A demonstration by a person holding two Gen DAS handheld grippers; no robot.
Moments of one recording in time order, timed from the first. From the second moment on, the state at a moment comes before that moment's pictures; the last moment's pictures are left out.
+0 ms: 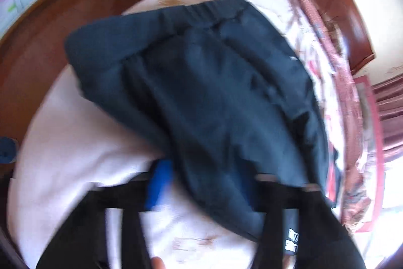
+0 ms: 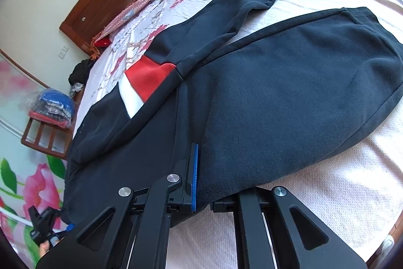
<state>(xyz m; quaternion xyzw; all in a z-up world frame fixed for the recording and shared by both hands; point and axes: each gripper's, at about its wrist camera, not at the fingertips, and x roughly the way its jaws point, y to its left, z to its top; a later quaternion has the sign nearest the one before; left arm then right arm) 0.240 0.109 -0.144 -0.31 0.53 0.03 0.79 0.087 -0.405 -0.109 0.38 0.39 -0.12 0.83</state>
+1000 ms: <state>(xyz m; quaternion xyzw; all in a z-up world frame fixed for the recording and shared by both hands) 0.094 0.145 -0.046 -0.25 0.46 0.07 0.85 -0.012 -0.383 -0.065 0.30 0.44 -0.07 0.84</state>
